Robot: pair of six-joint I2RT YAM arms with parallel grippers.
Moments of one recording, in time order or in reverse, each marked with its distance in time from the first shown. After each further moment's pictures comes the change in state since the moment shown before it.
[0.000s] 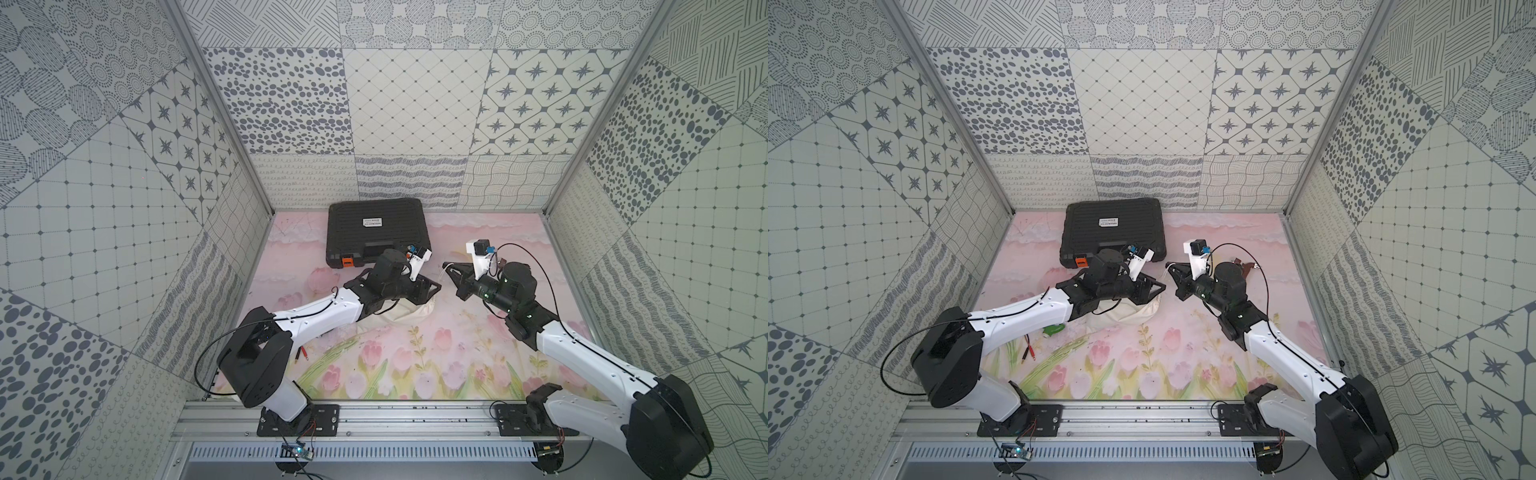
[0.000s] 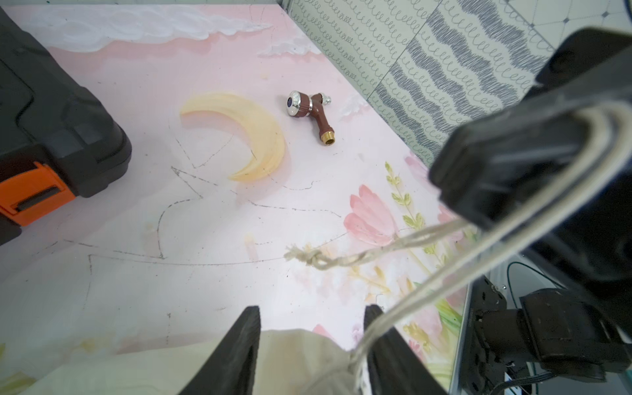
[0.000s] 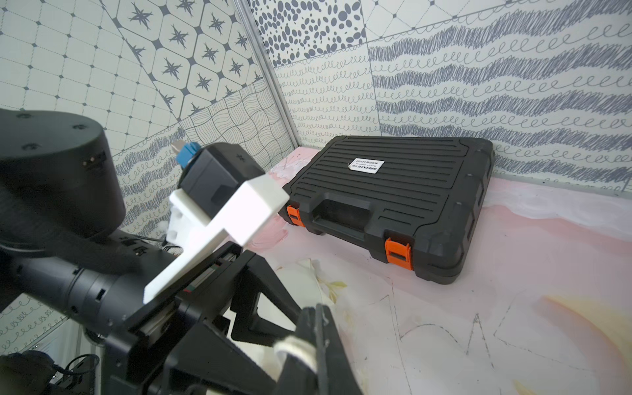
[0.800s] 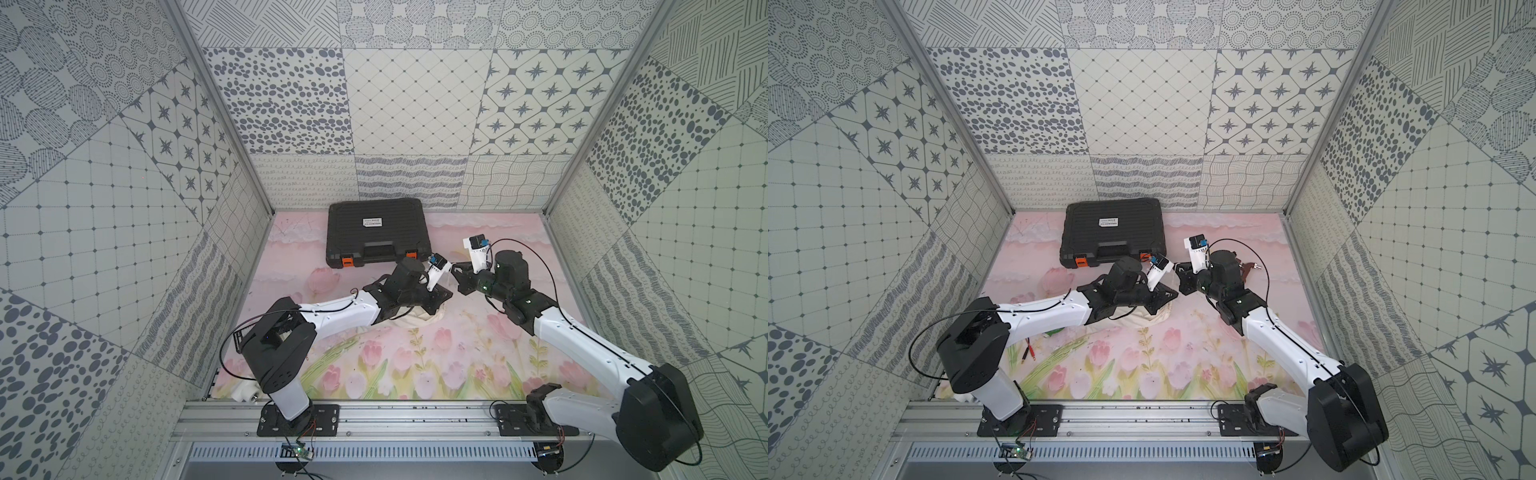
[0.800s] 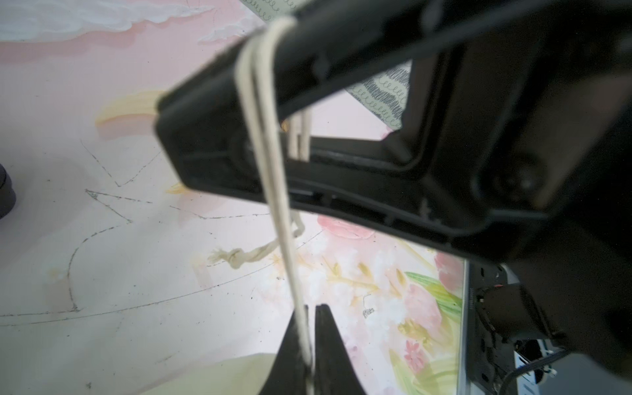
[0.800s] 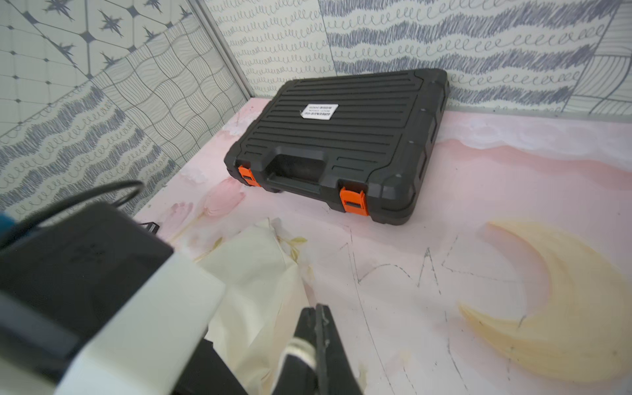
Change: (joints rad) left arm -0.117 0.130 0.016 0.061 -0.018 0.082; right arm -0.055 0.089 0.141 -0.313 0.085 -0.031
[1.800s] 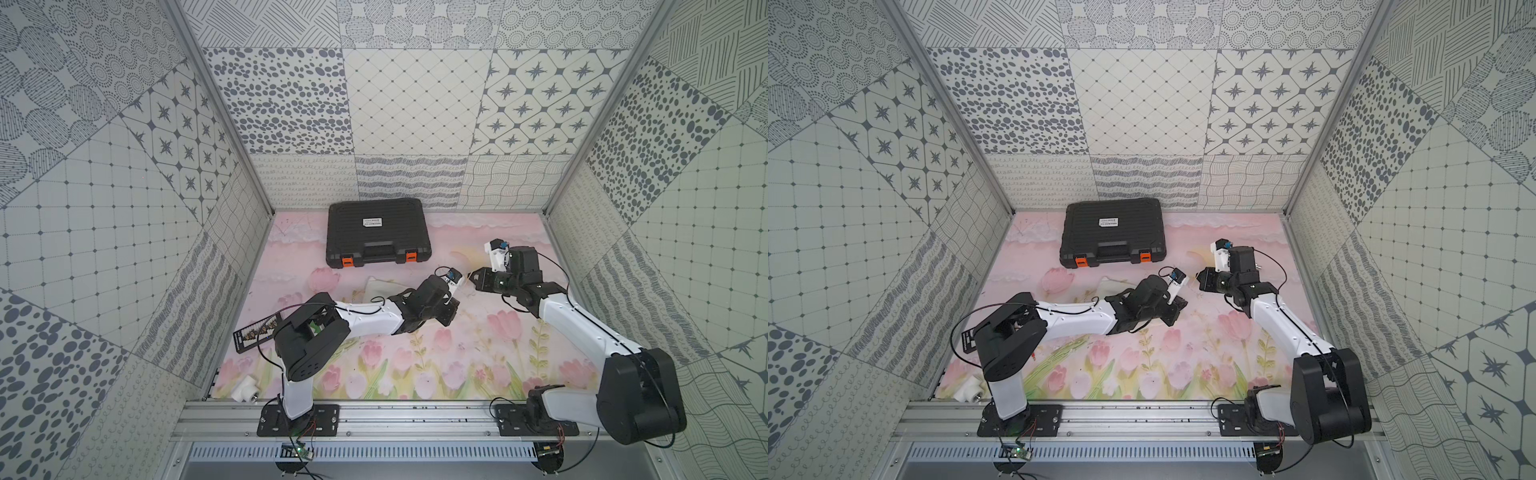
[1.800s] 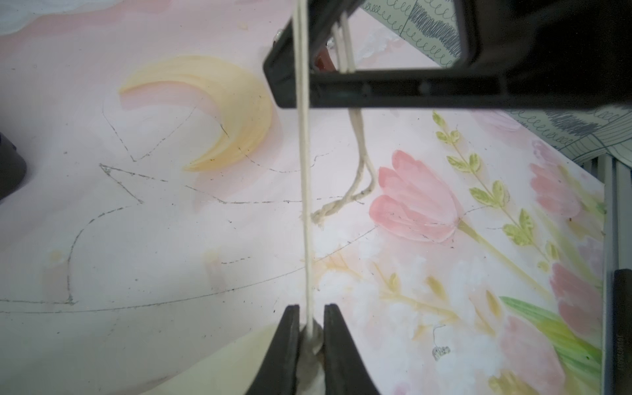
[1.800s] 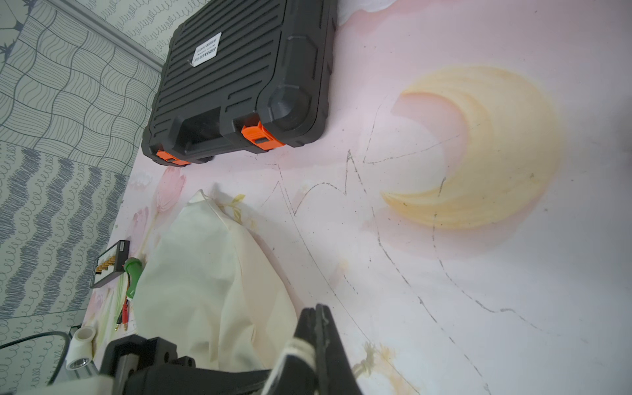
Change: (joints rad) left arm -0.123 0.173 0.053 0.029 -0.296 0.010; right arm -0.246 0.101 0.043 -0.236 -0.130 0.137
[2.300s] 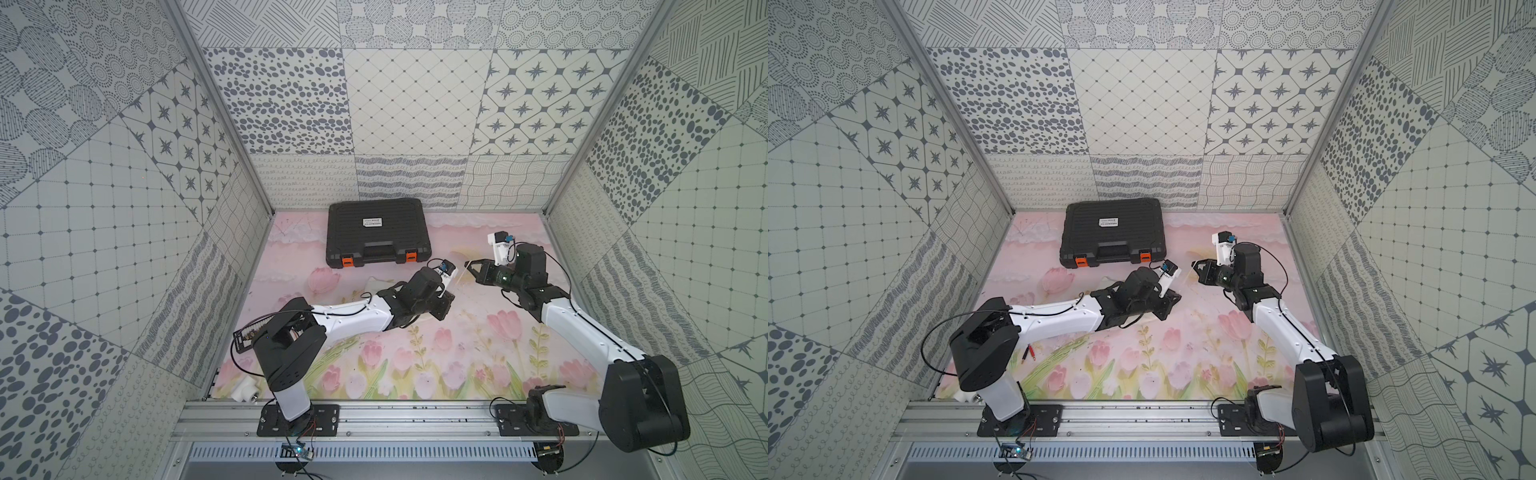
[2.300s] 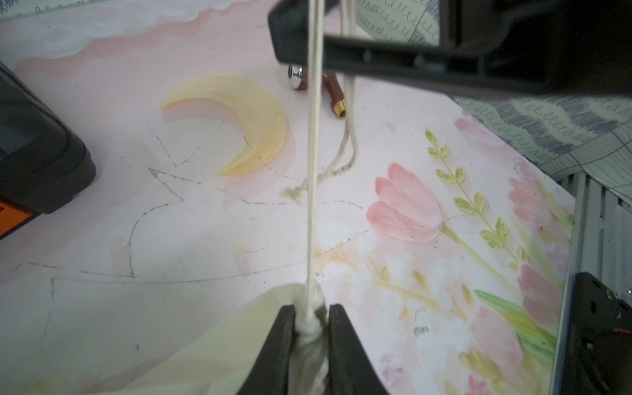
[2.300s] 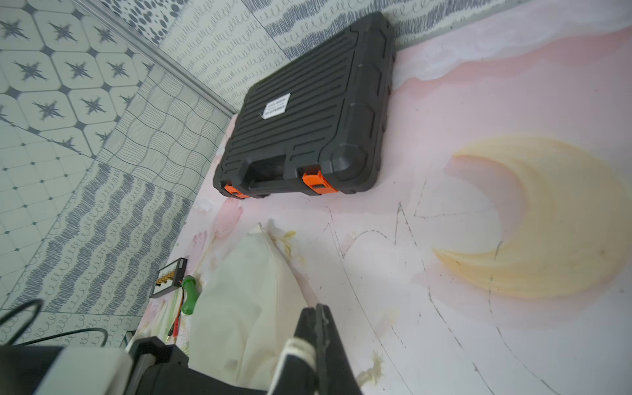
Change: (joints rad) left arm 0.031 -0.156 0.004 -0.160 0.016 -0.013; right arm -0.006 -0.055 -0.048 0.257 -0.124 0.084
